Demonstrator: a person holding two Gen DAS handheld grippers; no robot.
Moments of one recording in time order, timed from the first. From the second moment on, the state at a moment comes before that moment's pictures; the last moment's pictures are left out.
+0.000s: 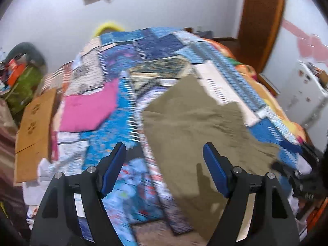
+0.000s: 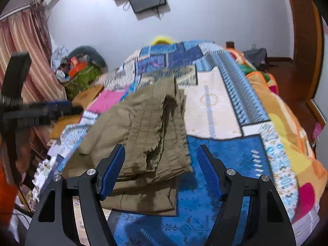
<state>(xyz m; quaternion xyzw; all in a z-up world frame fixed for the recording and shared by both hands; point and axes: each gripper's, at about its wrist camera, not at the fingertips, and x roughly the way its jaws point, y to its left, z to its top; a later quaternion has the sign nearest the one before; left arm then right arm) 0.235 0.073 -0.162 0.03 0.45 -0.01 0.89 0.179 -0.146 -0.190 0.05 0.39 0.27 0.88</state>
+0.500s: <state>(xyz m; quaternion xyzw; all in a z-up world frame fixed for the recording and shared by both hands) 0.363 0.091 -0.260 0.09 0.55 0.00 0.83 0.177 -0.153 -0.229 0.05 0.44 0.27 0.86</state>
